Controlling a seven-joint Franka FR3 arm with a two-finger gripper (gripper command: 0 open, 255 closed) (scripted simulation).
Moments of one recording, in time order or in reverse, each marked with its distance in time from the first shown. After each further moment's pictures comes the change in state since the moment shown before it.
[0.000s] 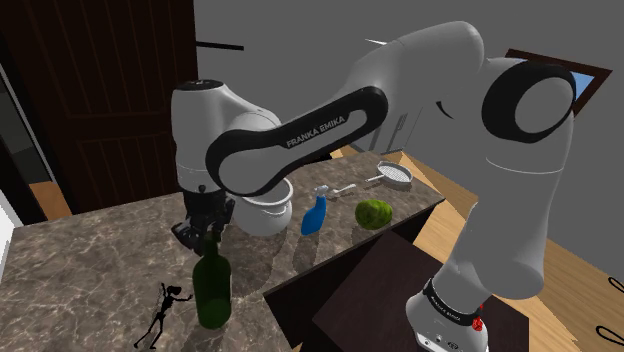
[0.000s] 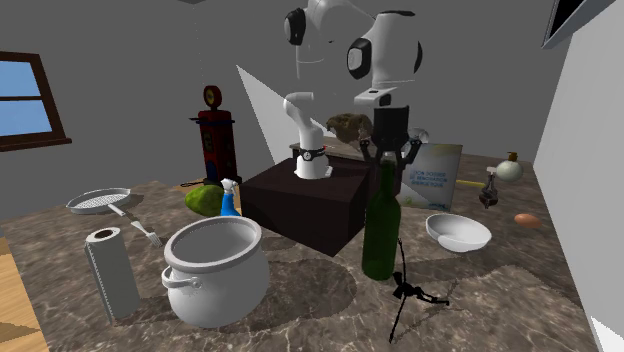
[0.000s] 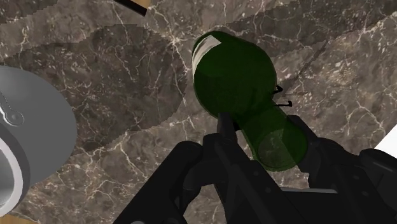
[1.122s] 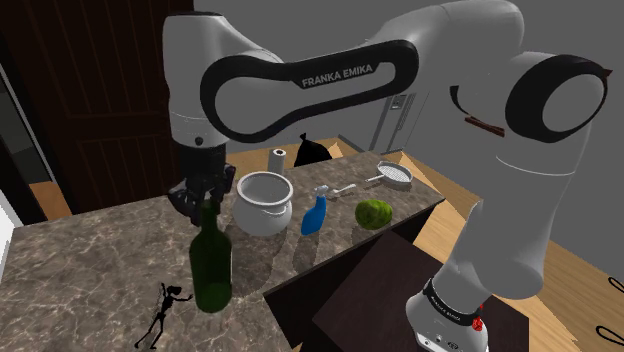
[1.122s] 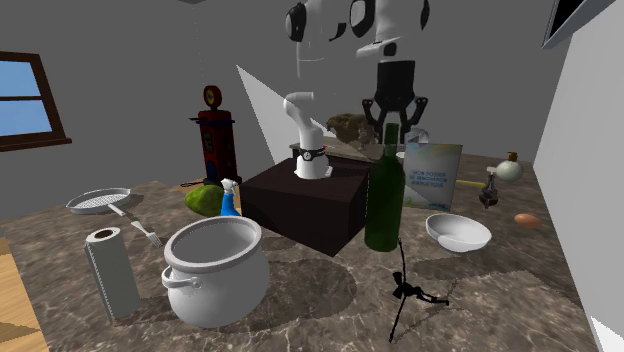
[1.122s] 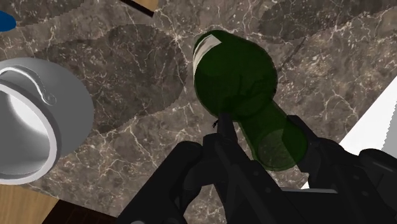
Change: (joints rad) arm -0.010 -0.081 0.016 0.130 0.043 -0.204 -0.019
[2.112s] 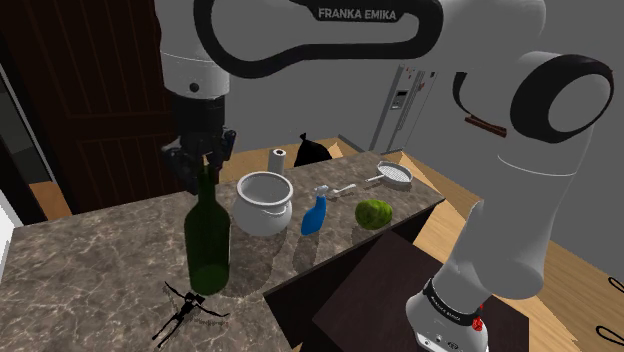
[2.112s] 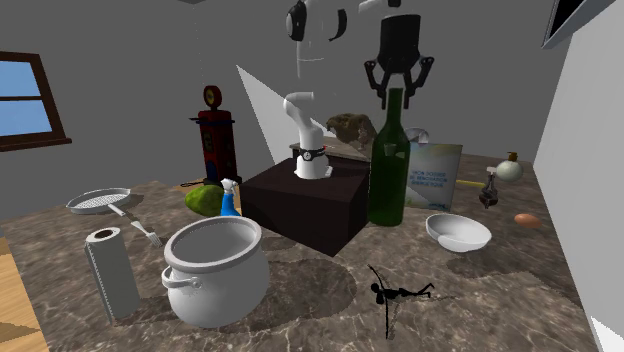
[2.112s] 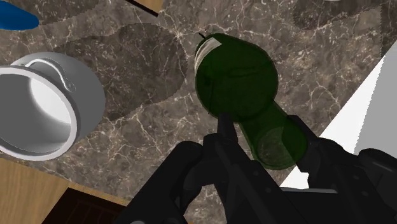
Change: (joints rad) arm 0.005 -0.012 0.005 0.185 0.007 -0.196 -0.001
